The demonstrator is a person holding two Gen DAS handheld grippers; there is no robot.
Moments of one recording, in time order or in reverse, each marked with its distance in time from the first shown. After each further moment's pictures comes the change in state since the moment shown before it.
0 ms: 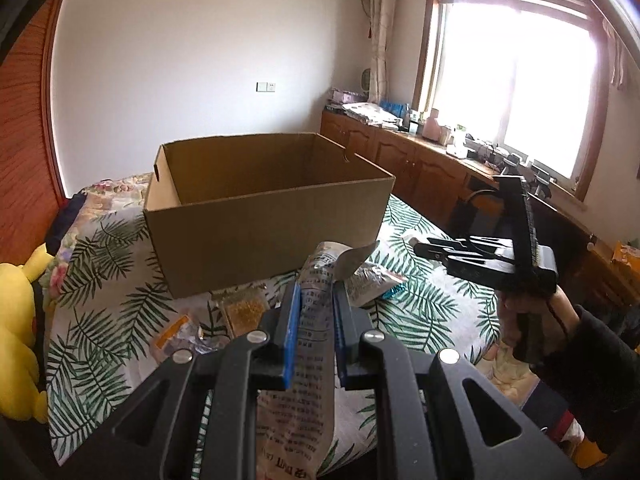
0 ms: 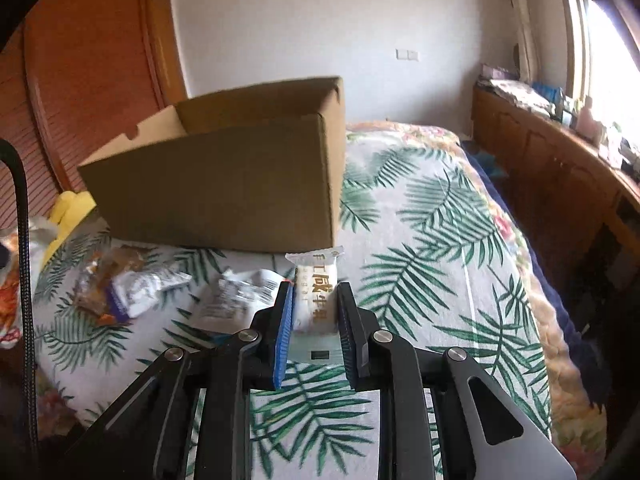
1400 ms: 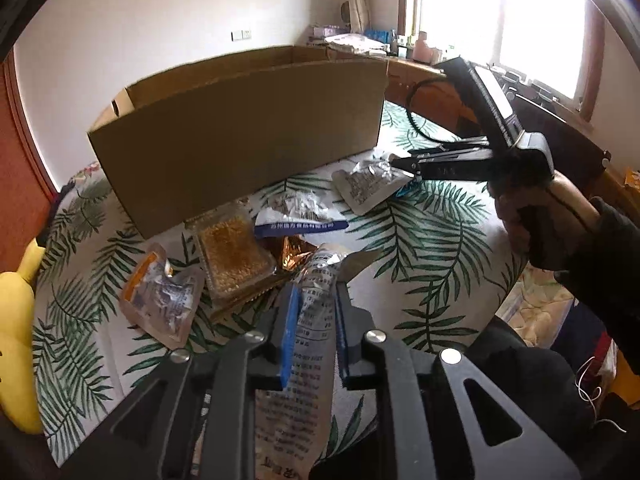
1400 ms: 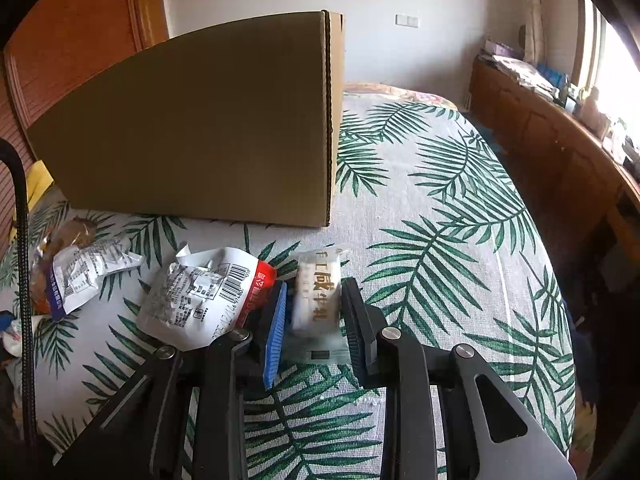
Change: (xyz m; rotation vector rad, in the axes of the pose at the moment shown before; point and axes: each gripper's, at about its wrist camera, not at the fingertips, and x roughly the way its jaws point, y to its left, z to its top) left arm 0.052 -0.010 -0.053 0.140 0.230 0.020; right arm 0.075 -0.004 -0.008 -0.011 0.158 -0.070
